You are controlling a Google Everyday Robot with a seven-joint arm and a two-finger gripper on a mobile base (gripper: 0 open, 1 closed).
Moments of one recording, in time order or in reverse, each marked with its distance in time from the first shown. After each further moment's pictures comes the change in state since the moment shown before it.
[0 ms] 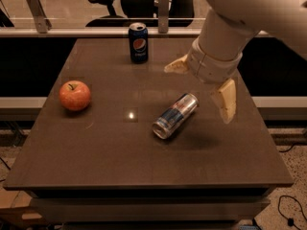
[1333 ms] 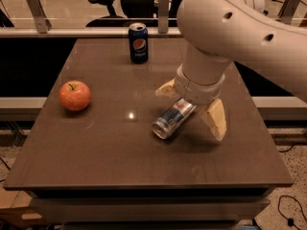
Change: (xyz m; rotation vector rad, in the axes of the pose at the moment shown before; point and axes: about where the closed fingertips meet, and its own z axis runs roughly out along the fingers) arm -0.029 0.012 0.044 -0.086 -0.003 -0.071
